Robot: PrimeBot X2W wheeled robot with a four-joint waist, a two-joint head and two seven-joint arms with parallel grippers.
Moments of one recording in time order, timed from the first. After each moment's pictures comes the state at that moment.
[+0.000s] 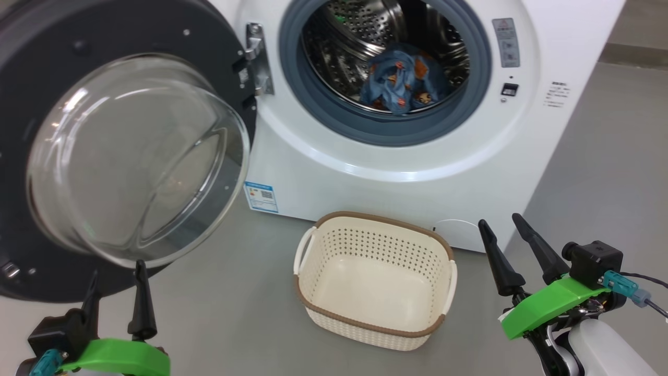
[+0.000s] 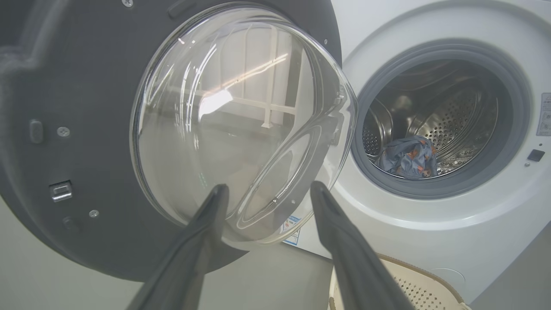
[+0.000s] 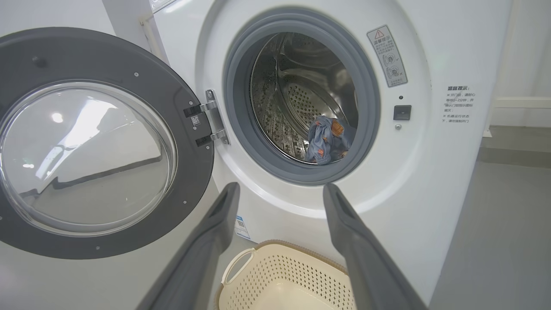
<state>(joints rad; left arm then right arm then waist) -0.16 0.20 -0.08 0.37 -0.44 0.04 -0.25 -0.25 -0.24 0.31 0.39 0.54 0.13 -0.25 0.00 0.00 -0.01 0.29</state>
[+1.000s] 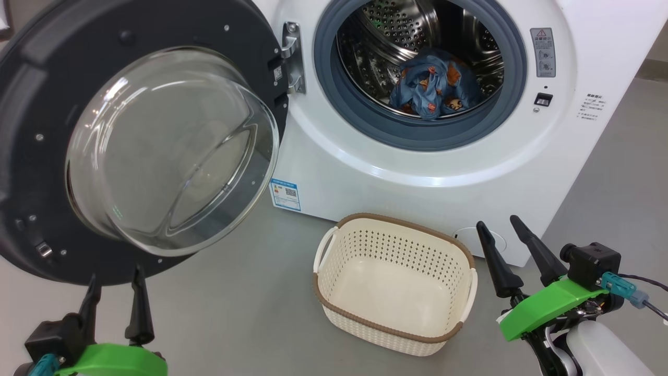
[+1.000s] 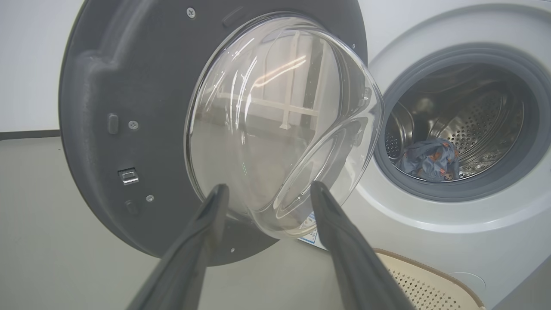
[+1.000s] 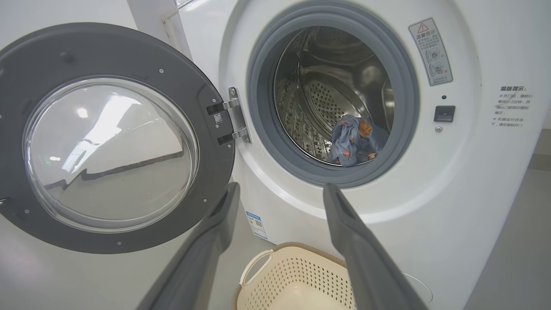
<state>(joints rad) -0.14 0.21 -0.09 0.34 -0.44 0.06 -0.24 -0.25 -0.23 0.31 0.39 0.55 0.13 -0.25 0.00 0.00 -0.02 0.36</state>
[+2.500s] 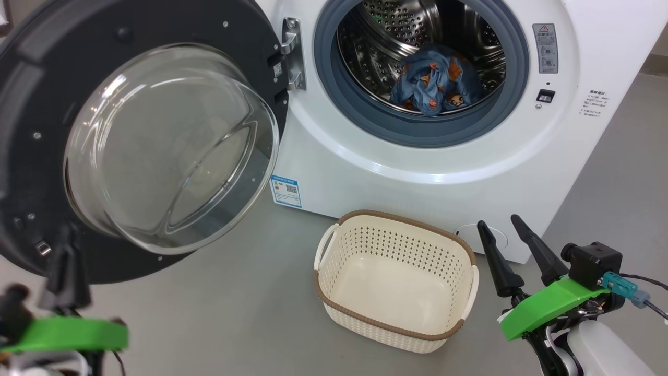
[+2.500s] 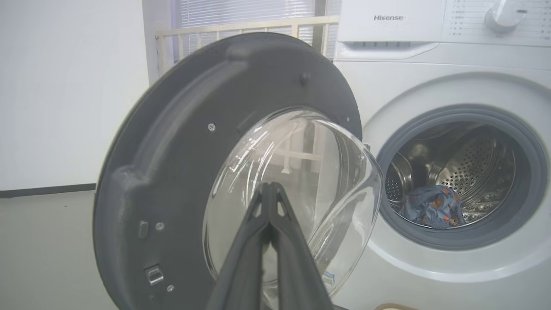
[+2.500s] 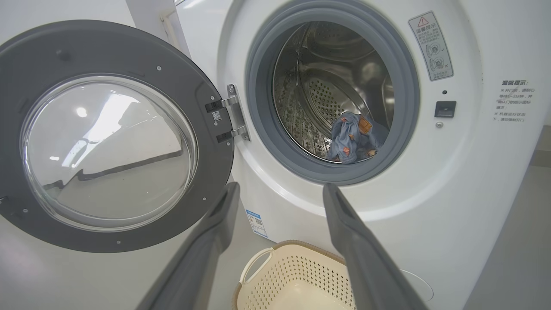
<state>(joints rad) -0.17 0.30 -0.06 0.22 -0.47 0.04 -0.24 -0.25 -0.23 0.31 0.39 0.55 0.13 -0.25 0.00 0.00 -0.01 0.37</state>
